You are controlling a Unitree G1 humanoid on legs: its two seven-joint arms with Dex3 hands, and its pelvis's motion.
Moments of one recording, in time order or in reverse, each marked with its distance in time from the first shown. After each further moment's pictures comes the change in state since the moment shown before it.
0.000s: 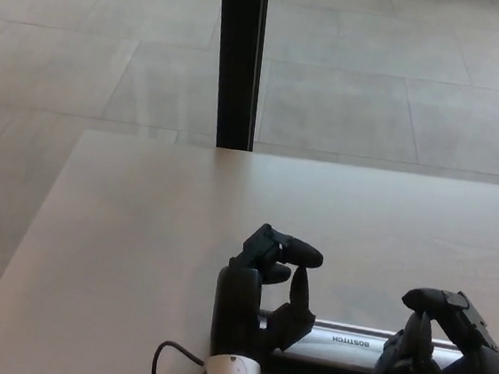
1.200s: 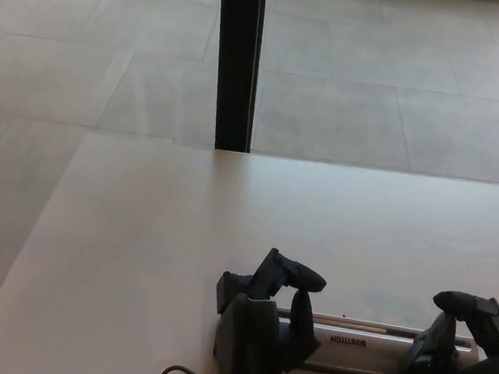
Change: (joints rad) left_arm -0.158 -0.090 -0.050 0.515 0.232 -0.258 0.383; right_arm -0.160 0.001 -0.103 0.439 0.003 -0.395 0.038
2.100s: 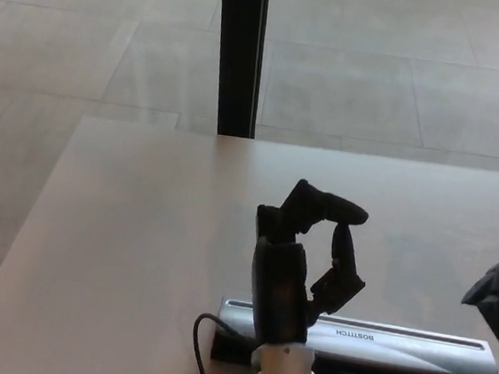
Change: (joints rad) left_arm -0.006 0.009 0.005 -0.422 -0.050 -0.015 -0.104; right_arm -0.062 -0.197 -0.044 -0.308 -0.025 0.138 -0.044
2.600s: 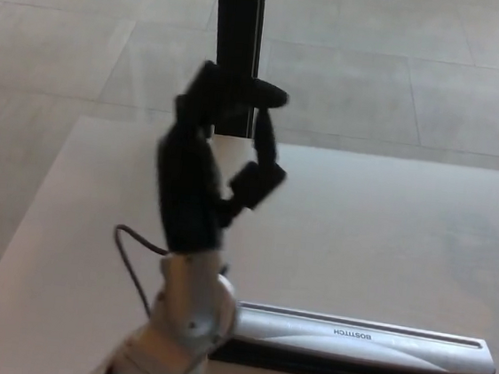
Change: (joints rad) left_arm 0.012 0.302 0.227 -0.452 -0.160 0.120 -0.138; right_arm 0.015 -0.356 -0.217 -0.109 0.079 0.169 0.008
